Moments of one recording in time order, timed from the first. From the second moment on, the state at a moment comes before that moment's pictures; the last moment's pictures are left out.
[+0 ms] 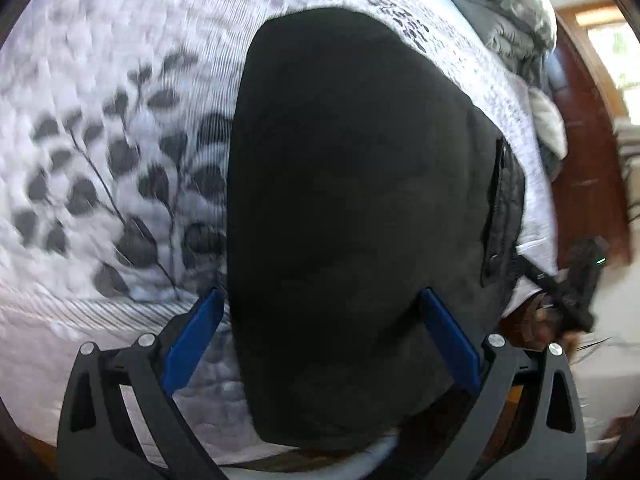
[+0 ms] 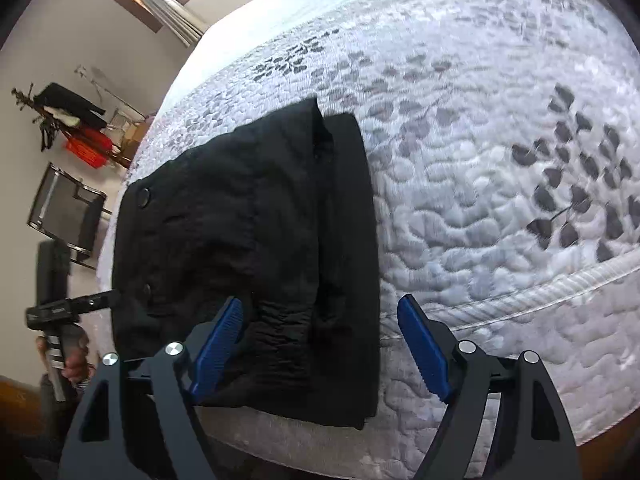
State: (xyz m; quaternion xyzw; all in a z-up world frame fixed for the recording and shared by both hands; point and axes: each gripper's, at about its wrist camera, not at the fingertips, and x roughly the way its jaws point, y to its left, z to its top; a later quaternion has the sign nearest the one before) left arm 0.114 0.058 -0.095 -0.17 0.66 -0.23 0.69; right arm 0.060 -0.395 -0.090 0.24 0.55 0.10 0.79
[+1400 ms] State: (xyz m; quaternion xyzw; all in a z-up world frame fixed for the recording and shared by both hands) left arm 0.106 0.016 -0.129 -0.30 0.68 -0.28 0.60; right arm 0.069 -0.416 -0.143 0.37 0.55 0.18 0.72
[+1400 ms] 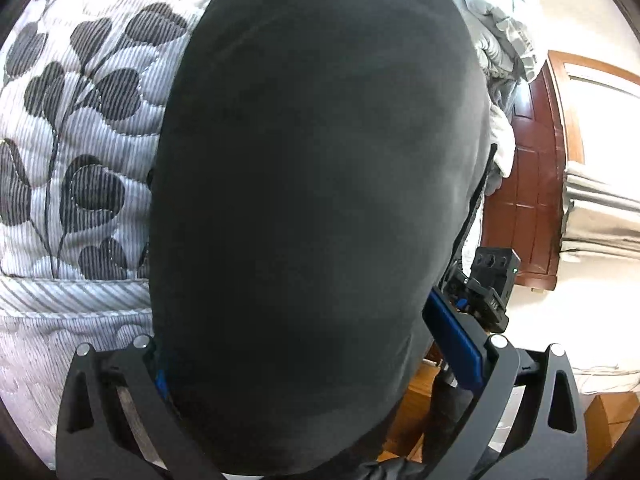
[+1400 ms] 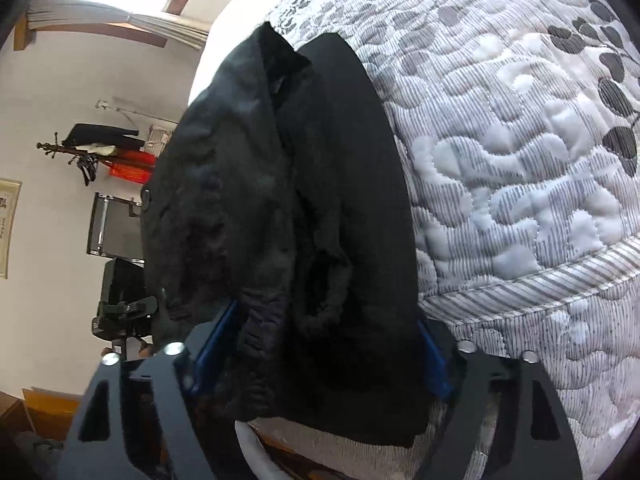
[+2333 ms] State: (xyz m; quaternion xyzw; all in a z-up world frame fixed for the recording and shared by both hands) left arm 0.145 0.030 -0.020 -0.22 0.55 -0.24 0.76; right arm 0.105 -0.358 -0.008 0.21 0.47 0.18 0.84
